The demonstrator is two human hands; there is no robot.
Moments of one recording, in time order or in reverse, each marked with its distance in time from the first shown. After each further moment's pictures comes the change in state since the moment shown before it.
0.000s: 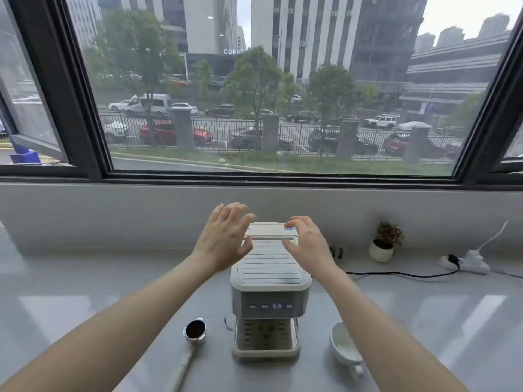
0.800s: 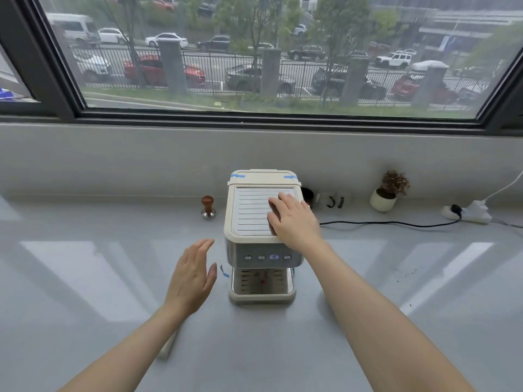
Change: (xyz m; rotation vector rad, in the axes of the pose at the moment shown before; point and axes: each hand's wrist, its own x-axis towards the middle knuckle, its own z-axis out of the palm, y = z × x) left_hand -0.161 0.013 0.118 -0.416 -0.035 -0.348; right_hand -0.011 0.034 0.071 -0.273 -0.255 0.076
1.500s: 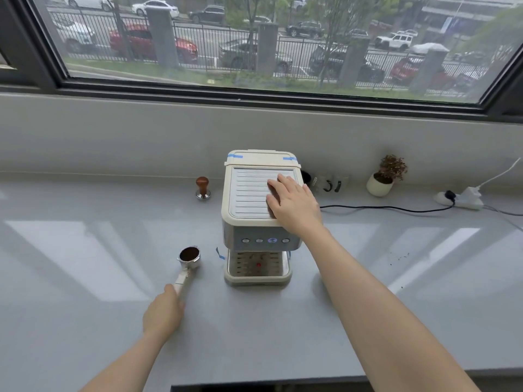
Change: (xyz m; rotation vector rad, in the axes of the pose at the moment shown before) left_hand -0.087 -0.055 0.043 0.158 -0.487 -0.745; right_hand -0.001 0.004 0.006 -0.016 -0.005 0.024
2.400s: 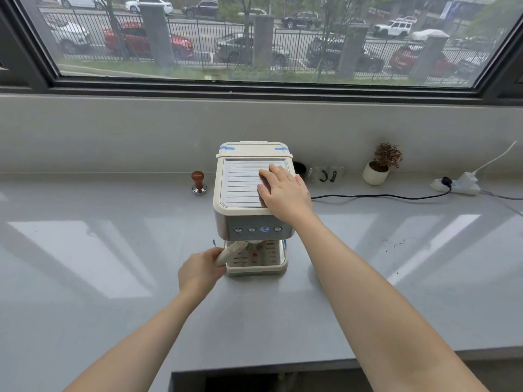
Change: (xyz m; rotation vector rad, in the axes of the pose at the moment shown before) left_hand -0.027 0.104 -0.039 -0.116 0.112 0.282; right_hand -0.003 -0.002 -0.002 0.035 -0.015 0.028
